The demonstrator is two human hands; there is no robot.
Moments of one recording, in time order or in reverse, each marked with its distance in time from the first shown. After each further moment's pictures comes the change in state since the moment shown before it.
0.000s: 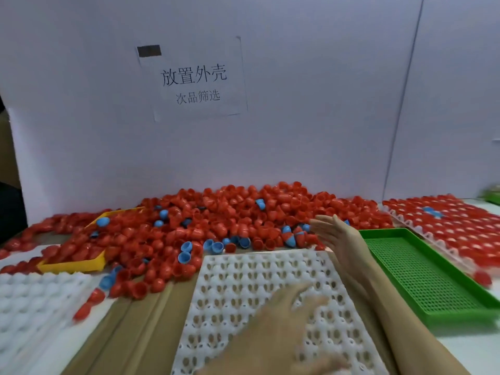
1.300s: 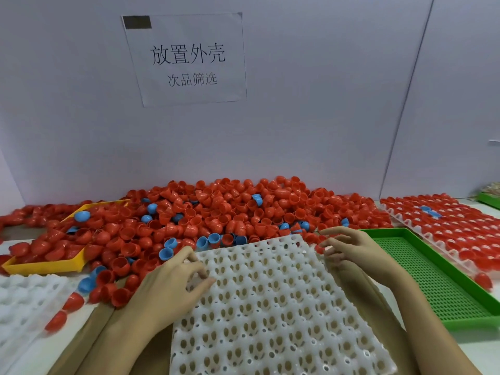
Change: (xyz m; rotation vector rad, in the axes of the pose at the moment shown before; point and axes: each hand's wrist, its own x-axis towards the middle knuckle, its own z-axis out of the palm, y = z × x) left_hand -0.018 -0.164 -0.057 0.239 0.480 -0.254; right_hand -0.007 -0.010 -0.034 -0.593 -0.160 0.038
